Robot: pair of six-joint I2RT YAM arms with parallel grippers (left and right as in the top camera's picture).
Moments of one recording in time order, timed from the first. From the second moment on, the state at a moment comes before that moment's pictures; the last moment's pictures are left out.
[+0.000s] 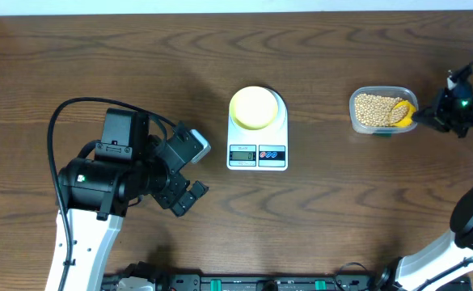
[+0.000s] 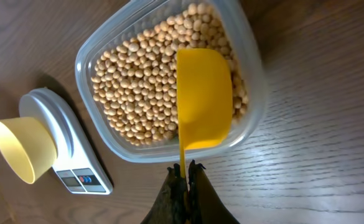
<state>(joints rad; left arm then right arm) -0.17 1.10 1.18 -1.27 0.37 0.59 -0.46 1.89 1.54 -1.12 -0.54 0.01</state>
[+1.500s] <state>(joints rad) -0.17 1.10 1.18 -1.27 0.37 0.59 -0.61 1.89 1.54 -1.16 -1.08 -0.12</state>
